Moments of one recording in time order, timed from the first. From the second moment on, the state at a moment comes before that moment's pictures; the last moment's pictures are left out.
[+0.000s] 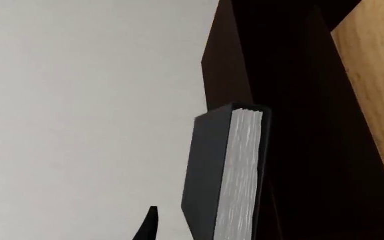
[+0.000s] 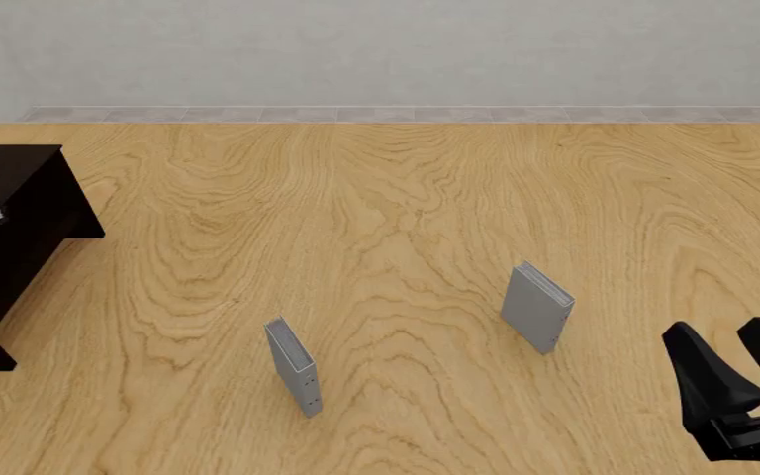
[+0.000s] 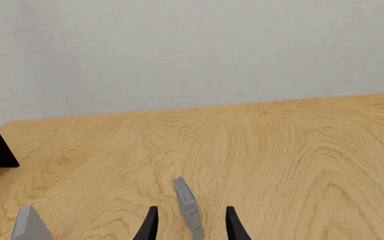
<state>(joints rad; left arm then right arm) 0.66 1.37 -0.56 -0.56 1.50 0.18 0.14 0.00 -0.11 0.17</state>
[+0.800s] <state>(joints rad) 0.64 1.21 -0.49 -0.41 1.64 0.18 0.14 0.00 -0.11 0.17</state>
